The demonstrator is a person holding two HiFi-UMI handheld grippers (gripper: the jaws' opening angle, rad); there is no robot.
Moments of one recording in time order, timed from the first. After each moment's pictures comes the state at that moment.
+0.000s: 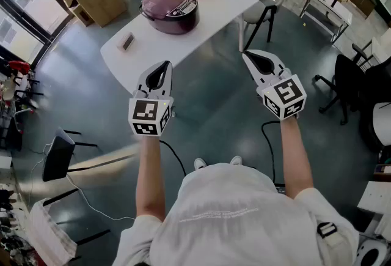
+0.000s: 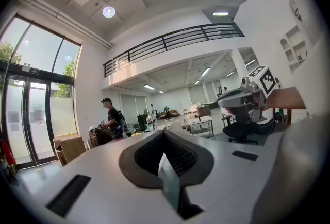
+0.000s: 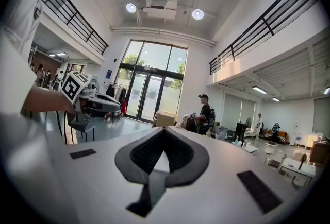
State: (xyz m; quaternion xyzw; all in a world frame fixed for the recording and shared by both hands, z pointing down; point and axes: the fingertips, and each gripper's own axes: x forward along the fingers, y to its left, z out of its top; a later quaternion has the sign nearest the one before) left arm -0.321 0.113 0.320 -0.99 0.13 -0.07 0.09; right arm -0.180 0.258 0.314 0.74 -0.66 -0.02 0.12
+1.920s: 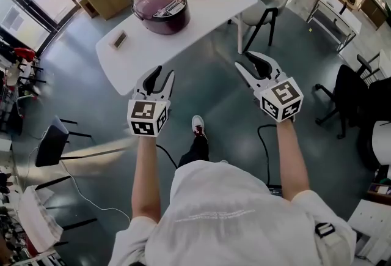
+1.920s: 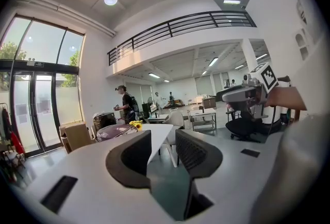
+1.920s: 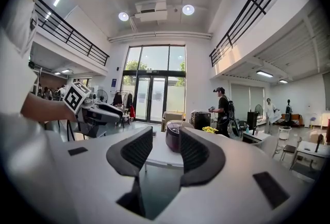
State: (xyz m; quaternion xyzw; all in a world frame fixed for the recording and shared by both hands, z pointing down) left arm -0.242 0.158 0.369 -0.97 0.17 -0.13 0.05; right arm -0.085 0.297 0.350 0.70 -0.71 0.03 0.06
